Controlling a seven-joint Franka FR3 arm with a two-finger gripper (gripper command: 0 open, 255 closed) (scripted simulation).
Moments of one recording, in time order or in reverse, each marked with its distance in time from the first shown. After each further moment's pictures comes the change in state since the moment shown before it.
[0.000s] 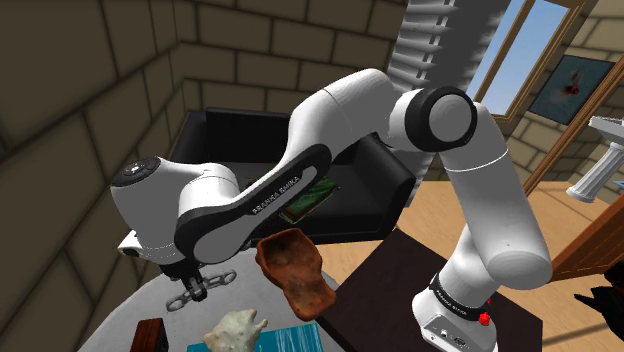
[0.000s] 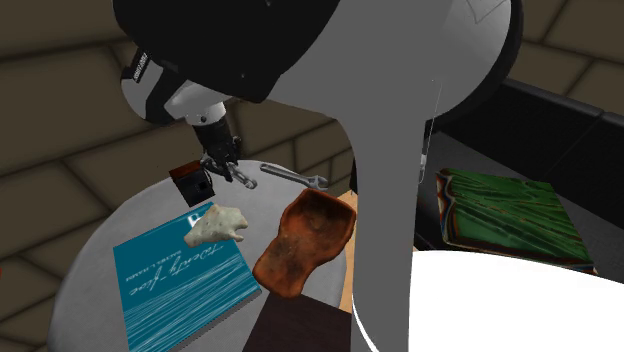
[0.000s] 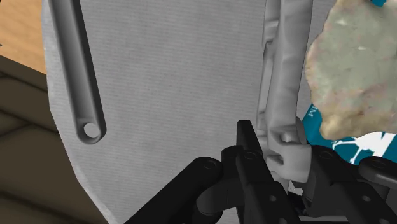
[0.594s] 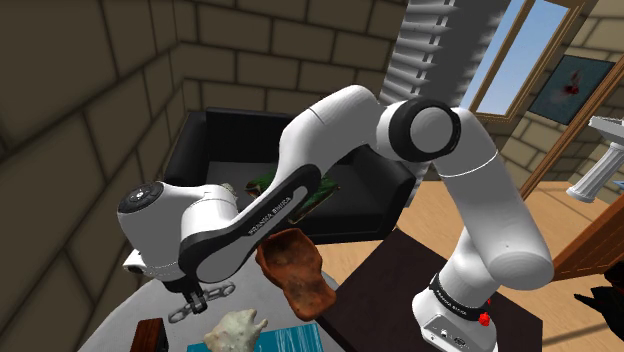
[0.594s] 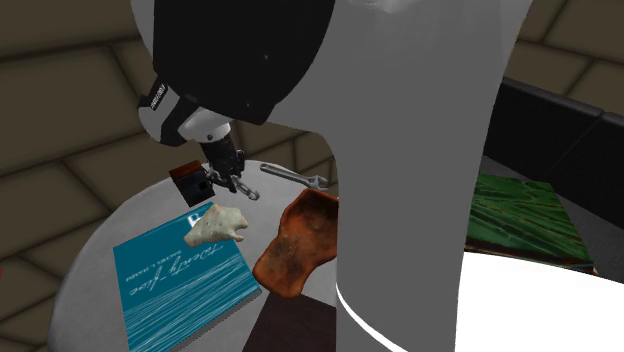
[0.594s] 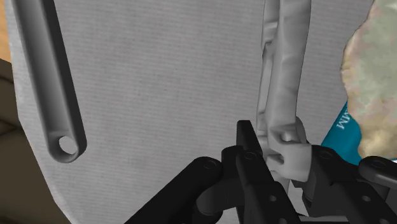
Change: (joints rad) arm 0.027 0.083 -0.036 0.012 -0.041 0.066 0.020
